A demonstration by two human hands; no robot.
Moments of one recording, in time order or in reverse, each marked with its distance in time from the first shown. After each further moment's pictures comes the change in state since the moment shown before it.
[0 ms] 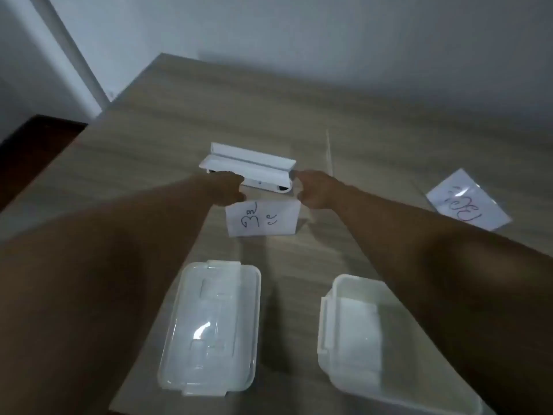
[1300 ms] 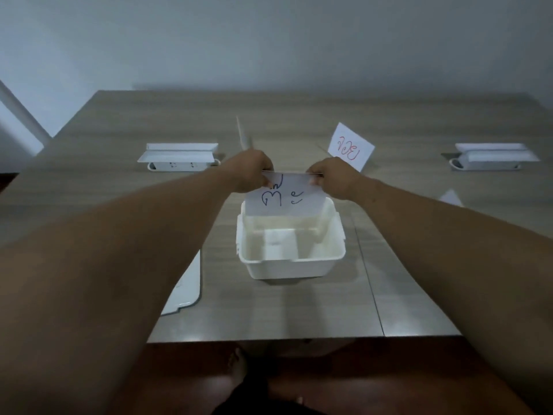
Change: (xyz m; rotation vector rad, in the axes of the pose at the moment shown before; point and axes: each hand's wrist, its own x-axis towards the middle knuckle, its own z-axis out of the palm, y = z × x) left_hand -0.190 0.267 0.027 -0.123 0.261 0.402; right_hand -0.323 0.126 0.015 0.195 0.362 0.092
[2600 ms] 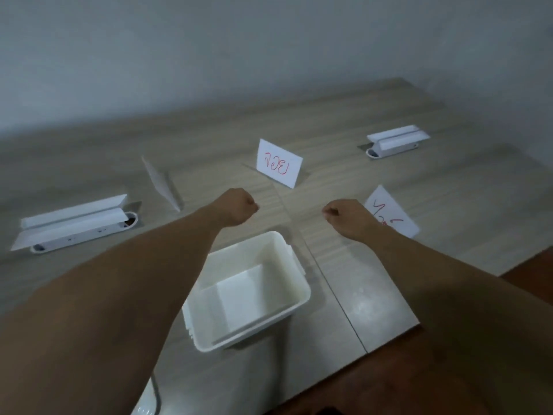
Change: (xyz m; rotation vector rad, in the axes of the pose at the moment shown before) left_hand 0.142 0.033 0.063 -0.086 -0.217 0.115; right_hand -0.051 0.116 -0.006 0.081 0.117 0.580
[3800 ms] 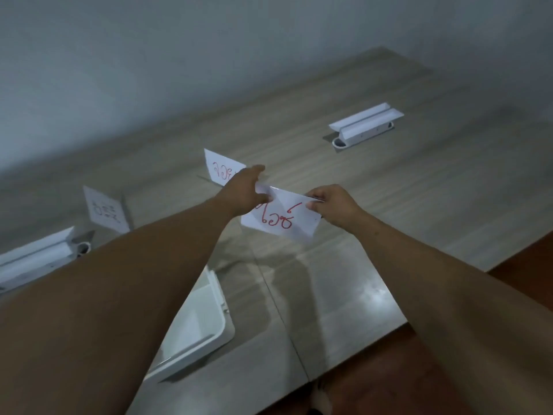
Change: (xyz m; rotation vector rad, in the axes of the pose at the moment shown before) left_hand 0.104 0.210 0.066 0.014 0.070 0.072; right_hand 0.050 0.174 -0.058 0.621 0.040 0.021
